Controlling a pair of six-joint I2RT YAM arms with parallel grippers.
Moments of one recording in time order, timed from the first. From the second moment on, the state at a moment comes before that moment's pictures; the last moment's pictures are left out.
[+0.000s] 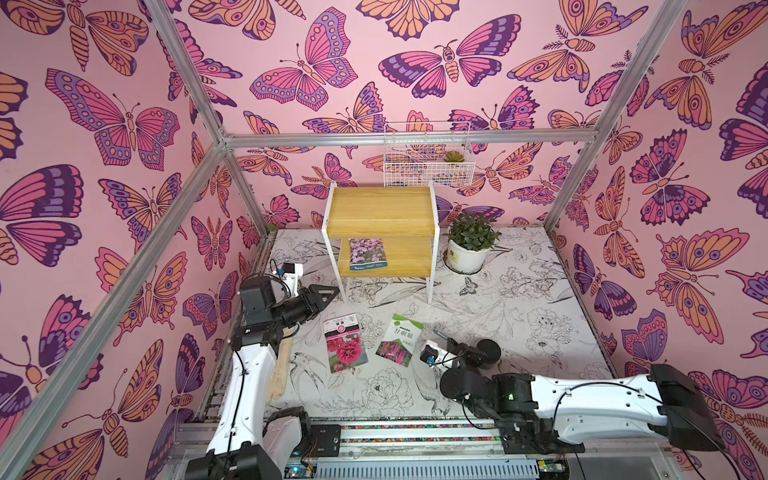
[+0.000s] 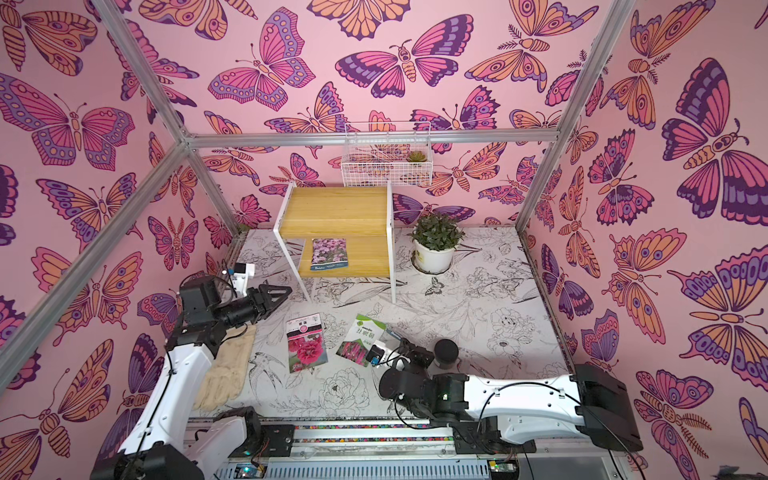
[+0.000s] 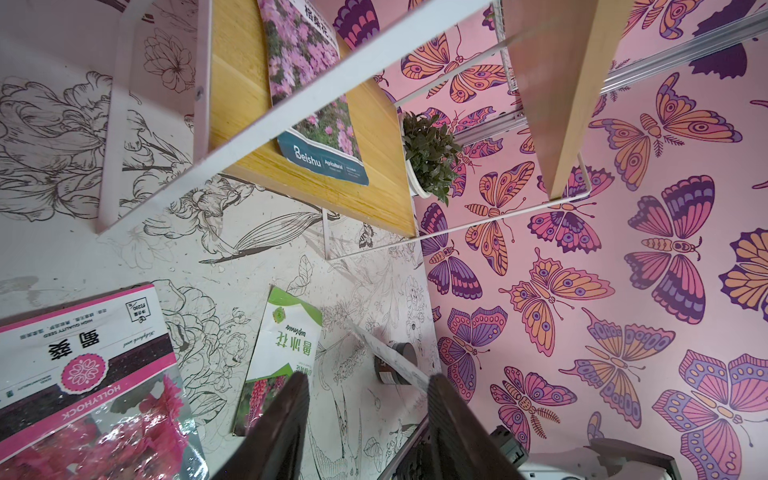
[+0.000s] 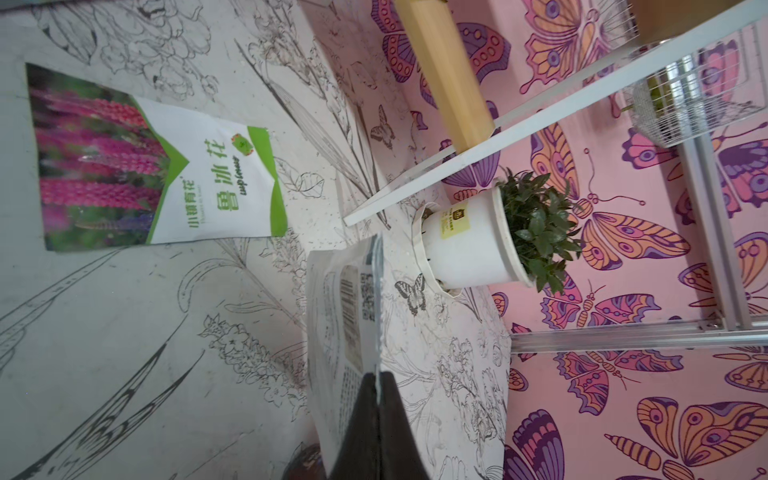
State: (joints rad) left arm 0.20 1.00 0.76 -0.35 0.98 -0.59; right arm 1.38 1.14 0.58 -0.28 1.00 -0.20
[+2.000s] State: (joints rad) left arm 0.20 1.05 0.77 -0.35 0.99 -0.58; right arm 1.34 1.59 0.83 -0.52 0.34 0.22
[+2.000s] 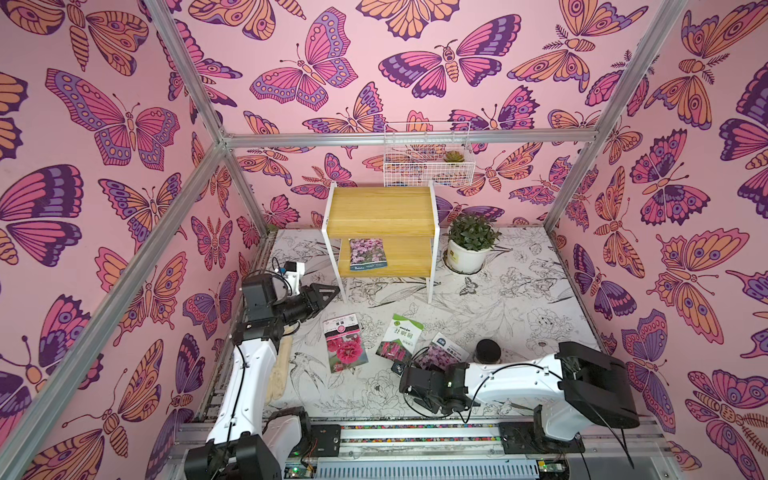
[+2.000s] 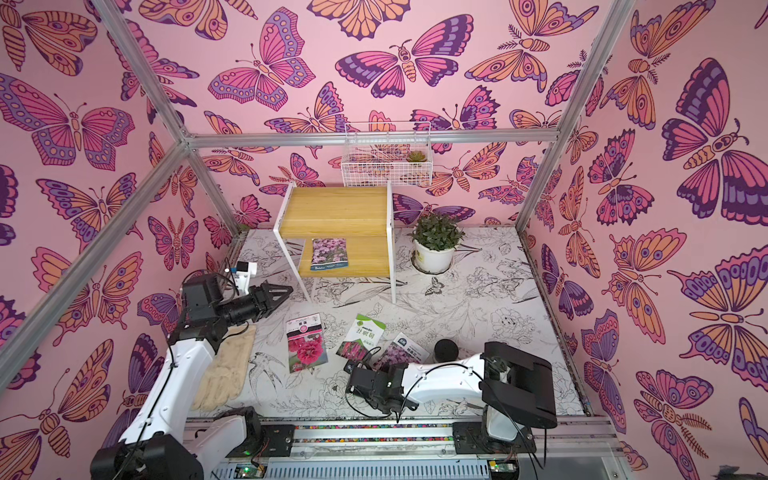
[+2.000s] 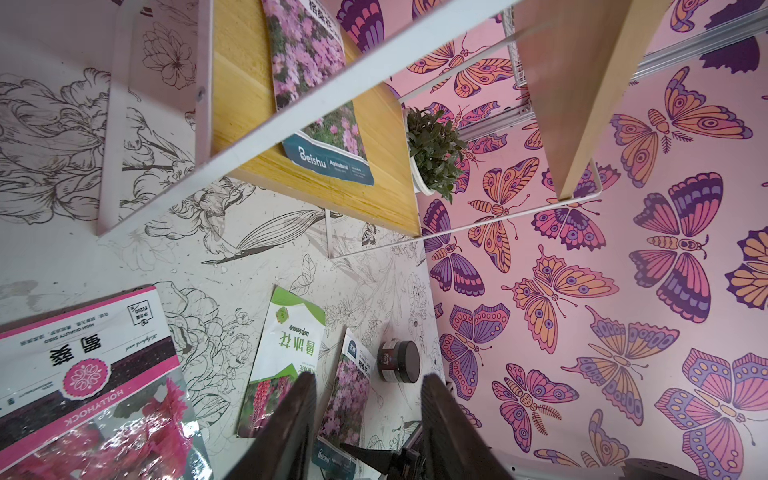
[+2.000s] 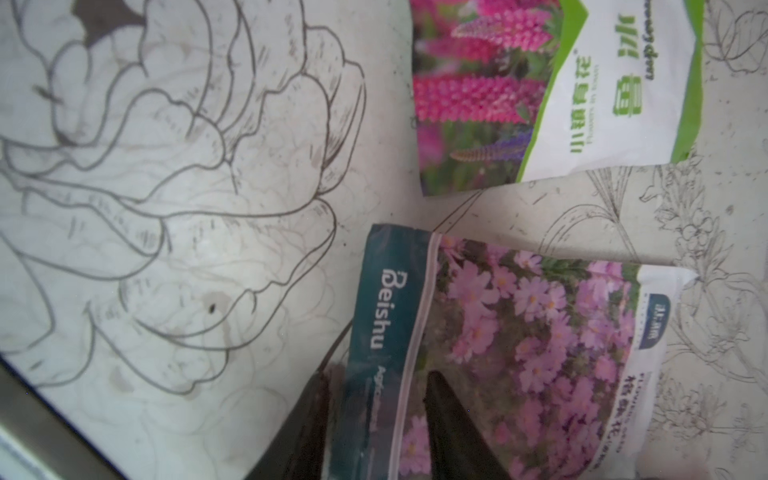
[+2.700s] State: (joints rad) left arm -0.47 1.29 0.95 -0.74 0.45 -0.34; right arm 1.30 1.06 0.55 -0.45 0.38 0.75
